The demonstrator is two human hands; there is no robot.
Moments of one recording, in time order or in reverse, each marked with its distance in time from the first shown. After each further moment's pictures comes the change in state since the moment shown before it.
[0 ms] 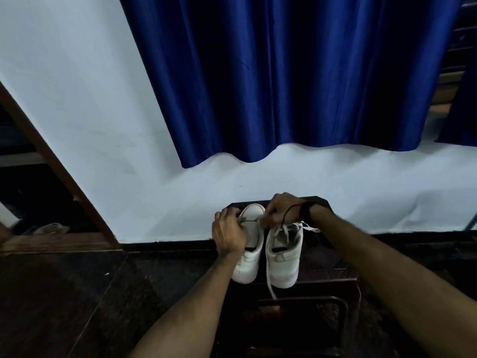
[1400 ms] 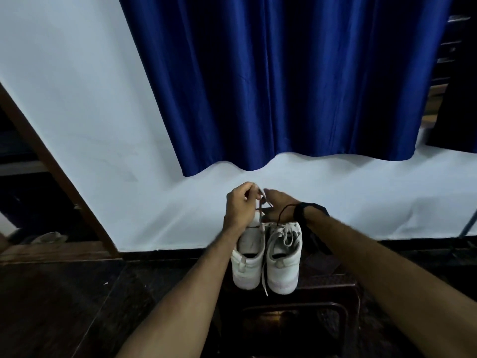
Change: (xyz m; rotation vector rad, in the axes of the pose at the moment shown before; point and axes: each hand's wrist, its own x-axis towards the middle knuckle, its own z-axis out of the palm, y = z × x) left_hand 0.051 0.065 -0.046 -0.668 -0.139 0.137; right_hand 0.014 -0.010 -0.005 0.012 0.216 -0.032
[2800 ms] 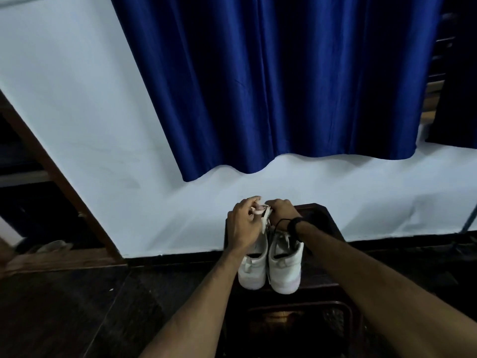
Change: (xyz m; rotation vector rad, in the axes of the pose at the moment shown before) left_hand -0.034 -0.018 0.002 0.217 -0.019 -0.010; right_hand -0.007 0.005 0.023 0.017 0.199 0.069
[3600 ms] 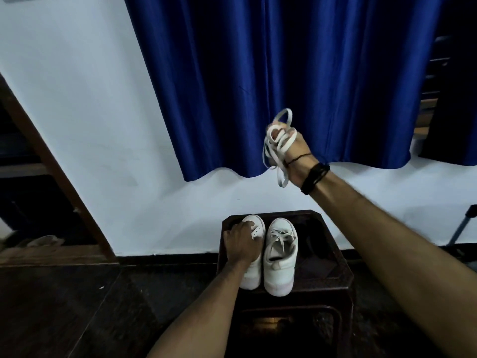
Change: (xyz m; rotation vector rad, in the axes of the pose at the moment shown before) left_hand -0.028 -0.026 0.022 0.531 -0.179 -0.123; right_hand -0.010 -0.092 -0.135 1.179 0.270 -0.082
